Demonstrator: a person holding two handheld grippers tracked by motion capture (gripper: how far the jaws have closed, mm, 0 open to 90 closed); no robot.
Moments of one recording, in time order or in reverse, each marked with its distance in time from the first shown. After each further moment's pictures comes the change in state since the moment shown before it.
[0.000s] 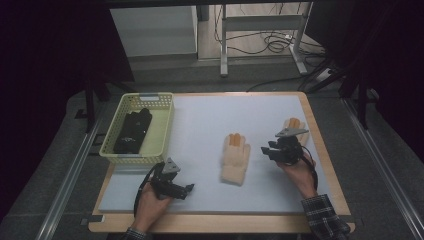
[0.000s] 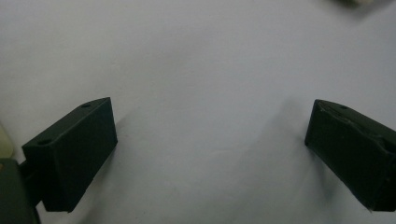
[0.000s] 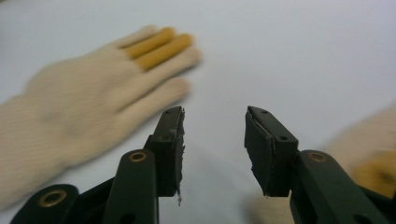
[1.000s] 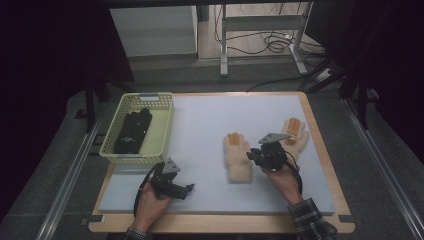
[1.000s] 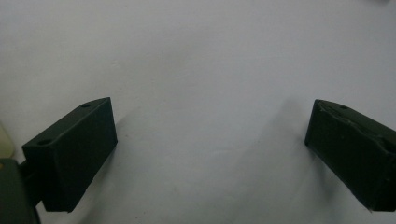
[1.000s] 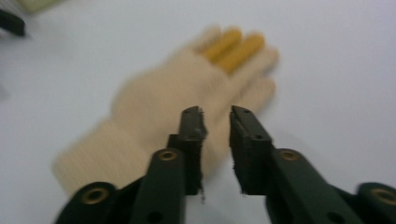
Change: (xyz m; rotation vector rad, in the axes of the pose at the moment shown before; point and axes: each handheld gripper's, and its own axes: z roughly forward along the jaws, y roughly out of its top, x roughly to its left) left arm 0.000 0.000 0.000 0.001 0.000 0.001; right arm 0.049 0.002 0.016 0.012 0.098 -0.021
